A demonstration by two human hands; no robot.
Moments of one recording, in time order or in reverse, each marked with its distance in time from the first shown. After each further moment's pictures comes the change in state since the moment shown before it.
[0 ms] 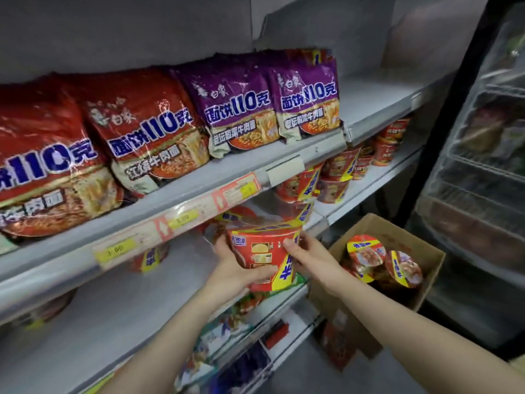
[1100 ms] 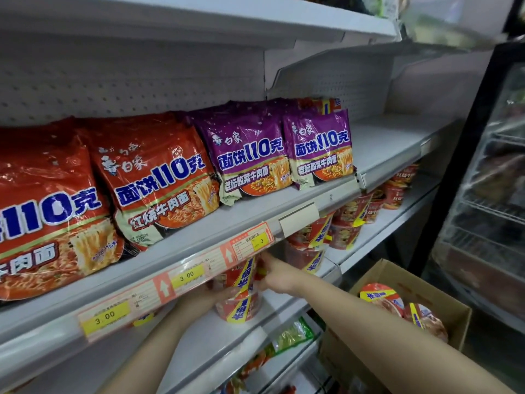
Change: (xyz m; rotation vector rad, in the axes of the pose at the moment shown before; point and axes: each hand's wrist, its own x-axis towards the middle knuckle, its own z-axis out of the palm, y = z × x) left_hand 0.092 -0.029 -0.080 0.070 -0.016 0.049; right_hand 0.126 -0.037 0.047 -0.504 -0.290 -0.026
